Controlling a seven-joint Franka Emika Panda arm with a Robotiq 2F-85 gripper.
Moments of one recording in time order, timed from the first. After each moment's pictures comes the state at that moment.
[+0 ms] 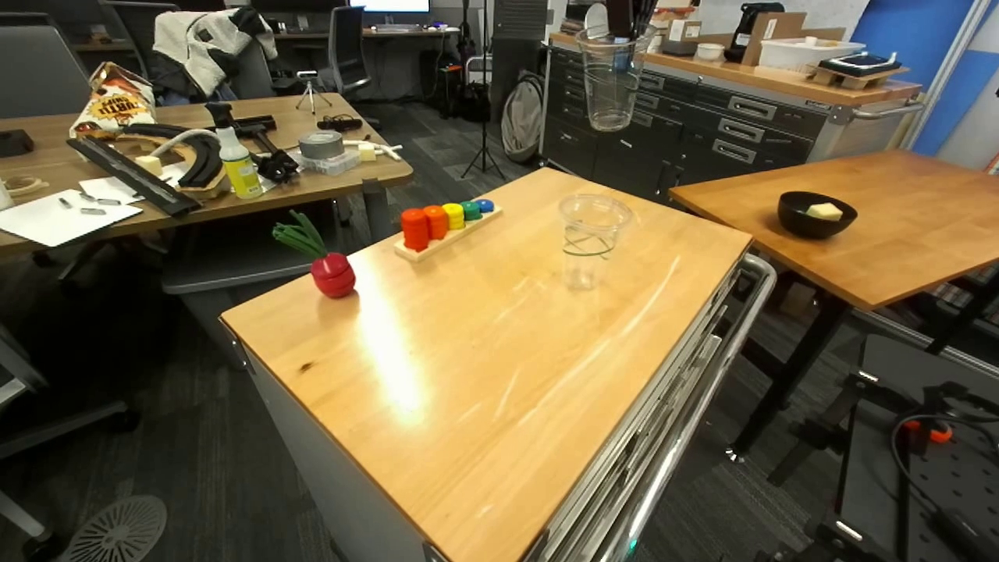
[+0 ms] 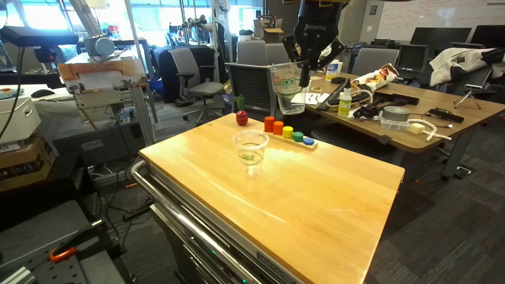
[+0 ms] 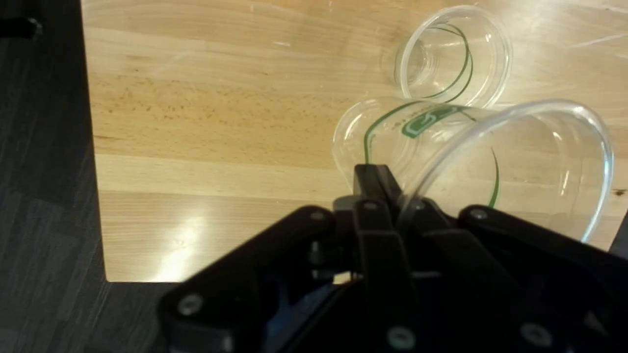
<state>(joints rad) -0.18 0.31 -0.04 -1.60 0.07 1.83 -0.39</state>
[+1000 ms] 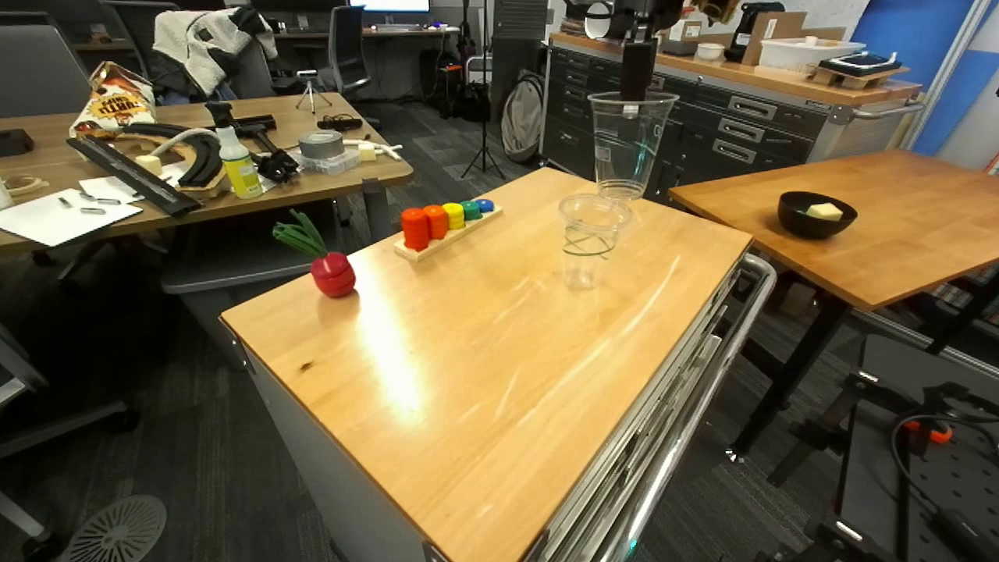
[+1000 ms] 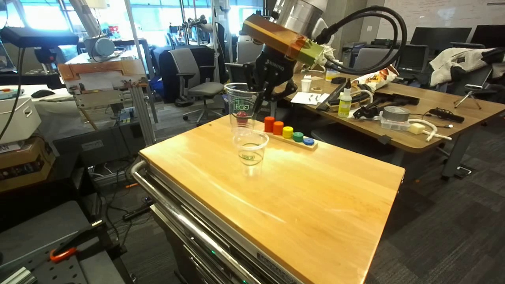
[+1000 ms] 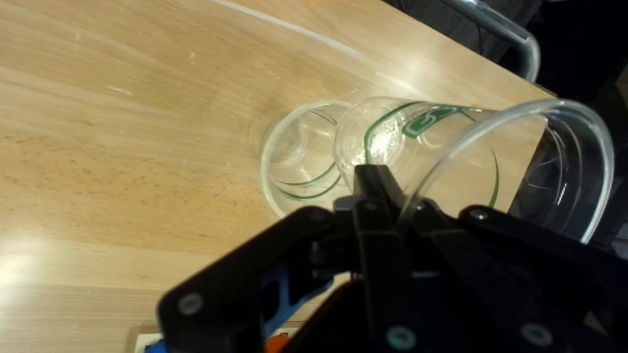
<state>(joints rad) -0.18 0.27 -0.01 -1.81 0.25 1.80 -0.68</state>
